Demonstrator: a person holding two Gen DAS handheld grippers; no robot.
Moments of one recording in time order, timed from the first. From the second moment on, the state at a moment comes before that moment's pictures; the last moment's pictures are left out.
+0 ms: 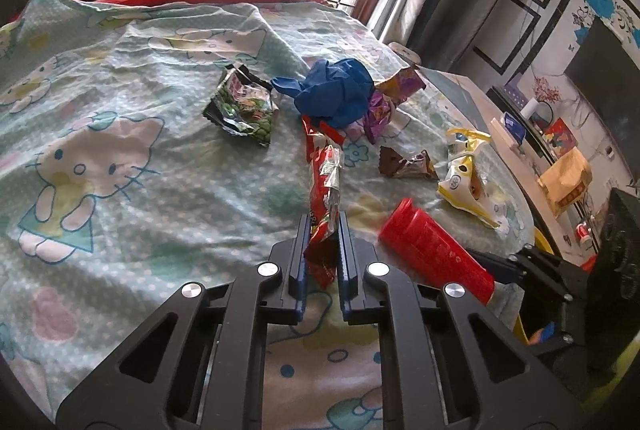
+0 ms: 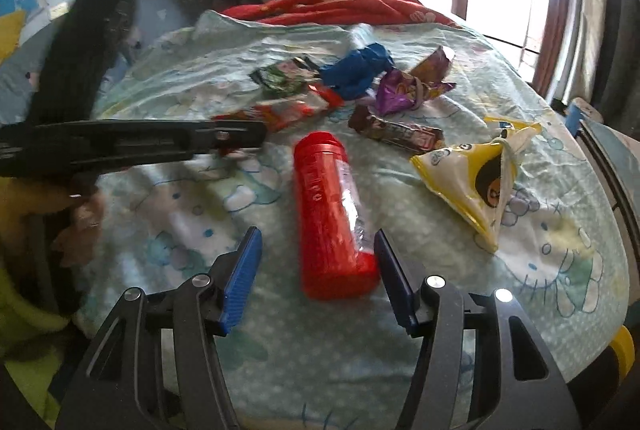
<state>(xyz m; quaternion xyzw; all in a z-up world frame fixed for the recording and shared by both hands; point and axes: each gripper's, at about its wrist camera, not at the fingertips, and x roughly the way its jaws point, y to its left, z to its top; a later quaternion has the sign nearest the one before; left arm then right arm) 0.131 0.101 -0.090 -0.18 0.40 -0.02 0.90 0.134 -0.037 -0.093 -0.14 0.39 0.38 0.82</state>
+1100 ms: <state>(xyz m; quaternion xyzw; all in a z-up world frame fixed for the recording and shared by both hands) 0.085 0.063 -0.017 -0.15 0.32 -0.05 0.93 0.070 -0.149 -0.027 -0.01 0.34 0.34 0.88</state>
